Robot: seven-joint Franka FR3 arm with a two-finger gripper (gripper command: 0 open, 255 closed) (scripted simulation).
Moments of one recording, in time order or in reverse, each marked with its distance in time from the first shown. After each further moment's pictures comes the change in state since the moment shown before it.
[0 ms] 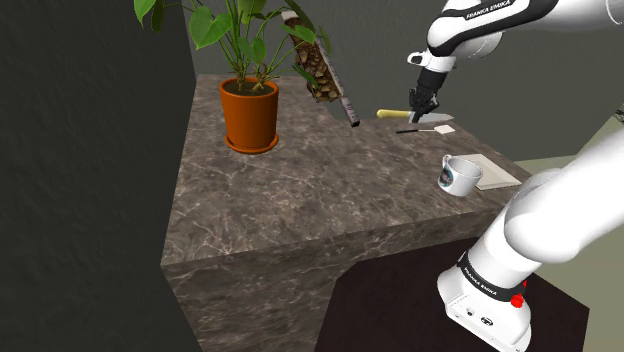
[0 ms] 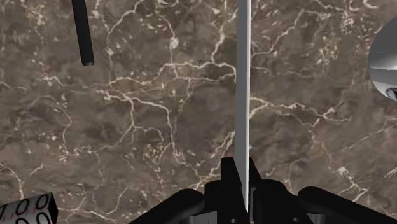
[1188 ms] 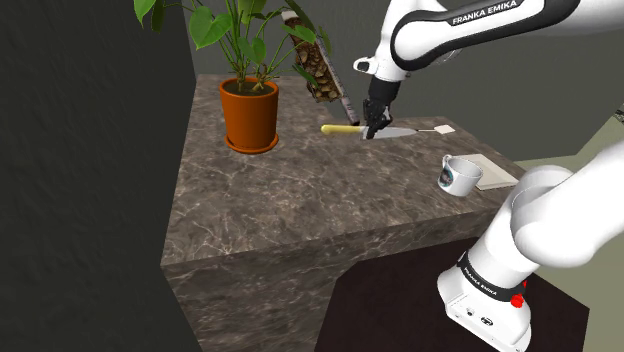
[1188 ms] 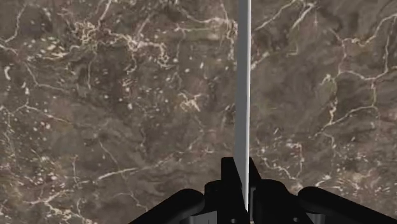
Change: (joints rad) arm 0.162 -0.131 0.338 -0.160 0.063 0.013 0.470
